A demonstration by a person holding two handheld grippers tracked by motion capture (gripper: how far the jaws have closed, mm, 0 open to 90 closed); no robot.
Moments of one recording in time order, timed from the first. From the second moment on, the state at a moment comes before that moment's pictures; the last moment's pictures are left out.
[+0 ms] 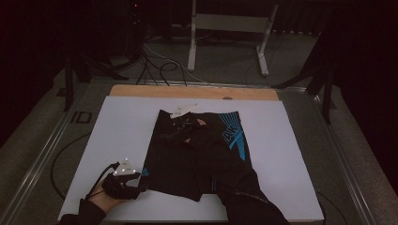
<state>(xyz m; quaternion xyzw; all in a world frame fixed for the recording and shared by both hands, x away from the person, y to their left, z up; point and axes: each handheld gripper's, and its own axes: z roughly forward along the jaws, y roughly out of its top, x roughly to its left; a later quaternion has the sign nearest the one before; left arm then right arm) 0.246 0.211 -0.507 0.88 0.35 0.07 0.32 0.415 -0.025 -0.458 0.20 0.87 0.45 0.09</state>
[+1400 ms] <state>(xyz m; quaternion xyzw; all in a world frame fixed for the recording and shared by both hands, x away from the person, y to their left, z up) 0.238 0.197 -0.489 0.87 0.35 0.10 0.34 0.436 0.018 -0.486 0.23 0.87 0.43 0.09</state>
